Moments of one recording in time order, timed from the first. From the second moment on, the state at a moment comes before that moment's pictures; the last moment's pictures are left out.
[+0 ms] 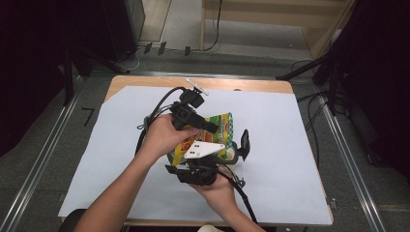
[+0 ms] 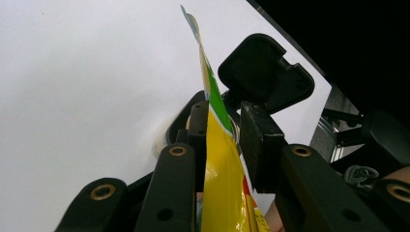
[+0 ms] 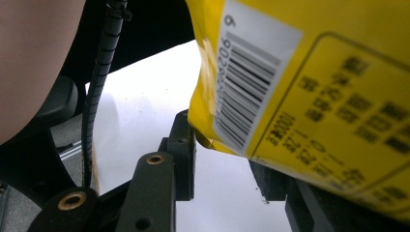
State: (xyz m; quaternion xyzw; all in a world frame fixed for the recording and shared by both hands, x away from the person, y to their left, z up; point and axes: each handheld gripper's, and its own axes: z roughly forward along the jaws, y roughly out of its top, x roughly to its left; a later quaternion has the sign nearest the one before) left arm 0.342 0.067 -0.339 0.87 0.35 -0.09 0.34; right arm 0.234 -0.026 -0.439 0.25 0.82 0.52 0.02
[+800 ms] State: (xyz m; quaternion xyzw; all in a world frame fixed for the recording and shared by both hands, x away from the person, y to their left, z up) left arm 0.342 0.068 -0.339 0.87 0.35 -0.09 0.34; right arm 0.233 -0.026 -0.439 0.24 0.82 0.52 0.02
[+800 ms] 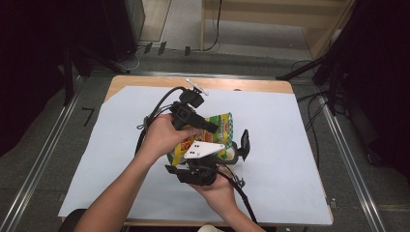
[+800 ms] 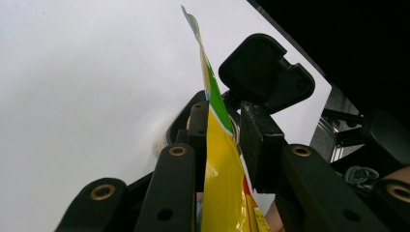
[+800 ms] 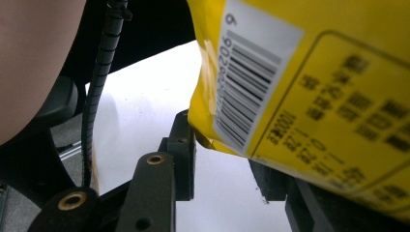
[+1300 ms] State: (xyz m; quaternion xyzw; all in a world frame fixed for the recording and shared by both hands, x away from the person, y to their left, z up) left arm 0.342 0.069 -0.339 0.87 0.35 -0.09 0.34; right arm 0.233 -0.026 -0.438 0.24 0.81 0.53 0.02
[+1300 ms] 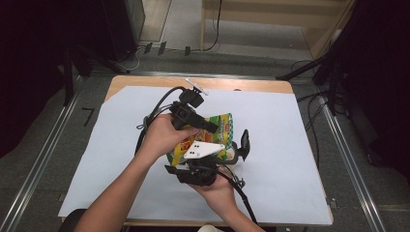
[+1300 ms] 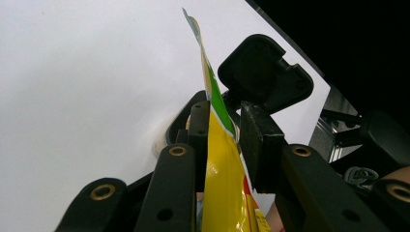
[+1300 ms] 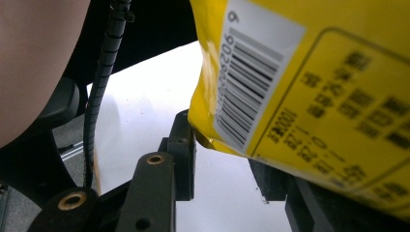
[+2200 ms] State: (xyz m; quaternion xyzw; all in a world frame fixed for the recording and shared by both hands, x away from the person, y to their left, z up) left arm 0.343 0.069 -0.339 0.87 0.35 -0.09 0.34; right arm 0.232 -0.026 -0.438 0.24 0.81 0.53 0.02
